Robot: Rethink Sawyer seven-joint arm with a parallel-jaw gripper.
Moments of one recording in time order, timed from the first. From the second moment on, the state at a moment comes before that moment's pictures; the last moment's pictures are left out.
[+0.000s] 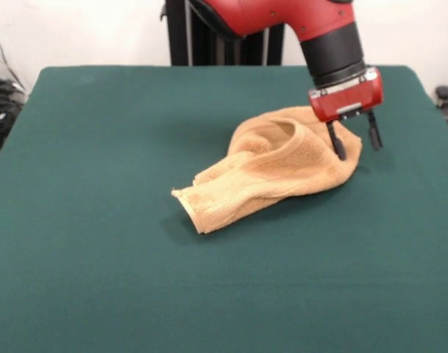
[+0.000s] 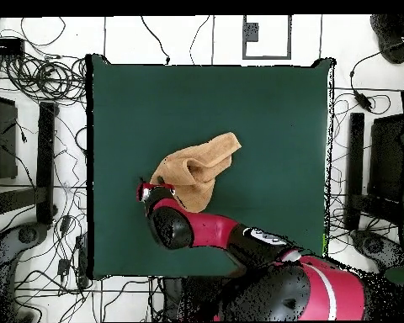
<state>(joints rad) -0.47 -0.34 0.47 2.04 -0.17 -0.35 1.71</state>
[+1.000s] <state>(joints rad) -0.51 -0.25 0.49 2.00 -0.28 -0.49 1.71</state>
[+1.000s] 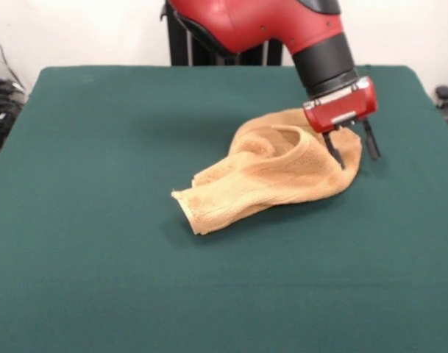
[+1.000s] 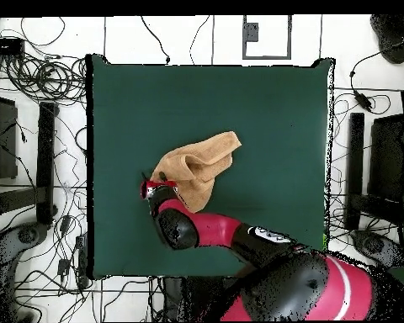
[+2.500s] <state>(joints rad) -0.33 -0.25 0.37 2.00 -0.08 -0.81 1.71</state>
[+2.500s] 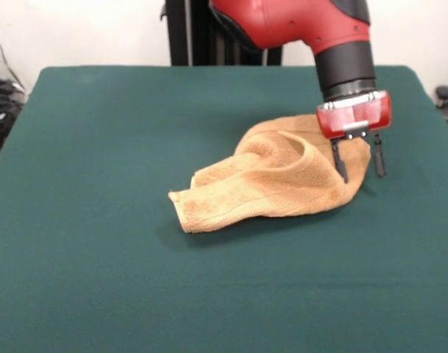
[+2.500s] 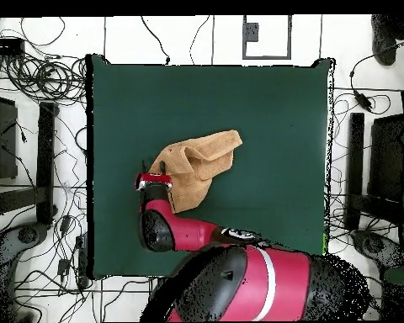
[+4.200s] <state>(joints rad) -0.40 -0.13 0.43 1.76 -0.33 -0.81 1.71</state>
